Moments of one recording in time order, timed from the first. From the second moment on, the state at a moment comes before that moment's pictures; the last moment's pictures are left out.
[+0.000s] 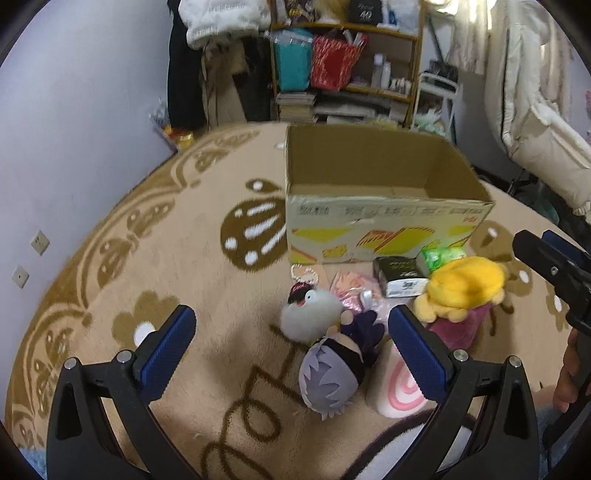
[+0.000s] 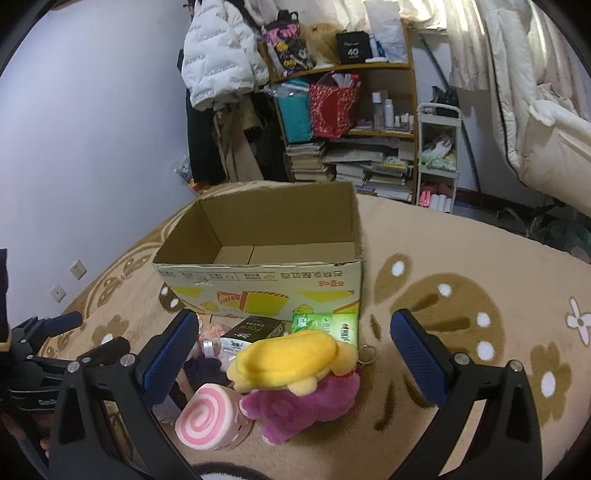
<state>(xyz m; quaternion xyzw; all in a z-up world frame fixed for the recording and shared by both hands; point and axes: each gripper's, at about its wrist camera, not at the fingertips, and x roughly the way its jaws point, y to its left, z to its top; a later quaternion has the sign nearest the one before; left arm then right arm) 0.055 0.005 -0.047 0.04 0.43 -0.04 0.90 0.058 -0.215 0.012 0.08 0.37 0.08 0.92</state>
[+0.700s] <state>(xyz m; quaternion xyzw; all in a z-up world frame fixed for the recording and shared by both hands) 0.122 0.000 -0.110 0.03 0.52 -0.02 0.85 0.101 -0.203 -0.043 0.08 0.45 0.10 0.89</state>
